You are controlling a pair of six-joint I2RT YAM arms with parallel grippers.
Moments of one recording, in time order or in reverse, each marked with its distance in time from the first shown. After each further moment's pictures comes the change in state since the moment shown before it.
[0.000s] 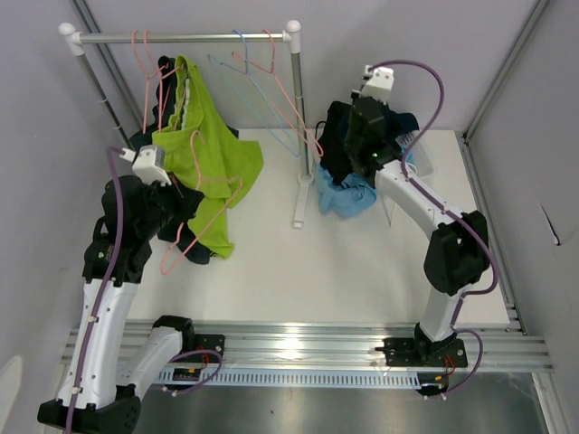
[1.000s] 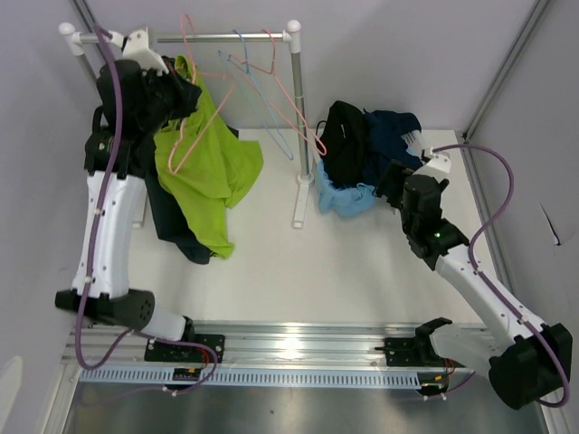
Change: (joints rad) left arm -0.042 0.612 0.806 -0.002 -0.122 0.000; right arm -0.090 -0.780 -0.844 -0.316 -0.209 0.425
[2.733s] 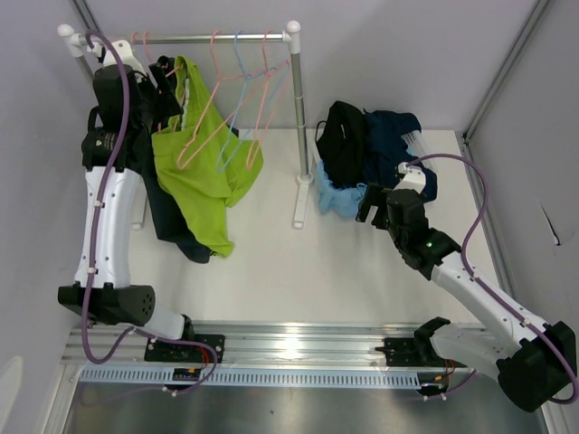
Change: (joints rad) left arm 0.098 0.048 0.000 -0.015 -0.312 0.124; right arm 0.130 -0.038 -0.050 -0.146 -0.119 0.015
